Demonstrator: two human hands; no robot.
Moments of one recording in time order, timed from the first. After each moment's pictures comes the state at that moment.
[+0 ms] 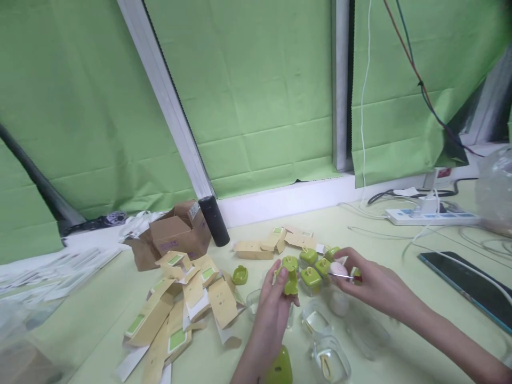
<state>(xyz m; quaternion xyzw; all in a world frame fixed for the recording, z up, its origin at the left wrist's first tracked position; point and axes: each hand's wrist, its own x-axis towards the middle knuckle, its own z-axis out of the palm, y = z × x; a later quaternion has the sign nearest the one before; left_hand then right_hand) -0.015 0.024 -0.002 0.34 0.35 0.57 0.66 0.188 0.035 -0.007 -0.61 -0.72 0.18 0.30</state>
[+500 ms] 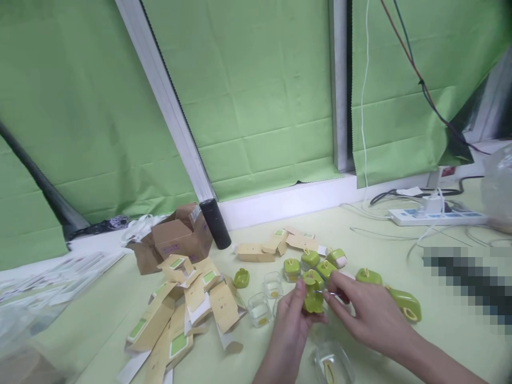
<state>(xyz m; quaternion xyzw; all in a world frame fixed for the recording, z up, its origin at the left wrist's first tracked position) 0.005 0.013 -0.013 0.40 0.32 0.51 0.69 0.156 0.006 -0.002 -0.53 -0.80 0.08 0.28</state>
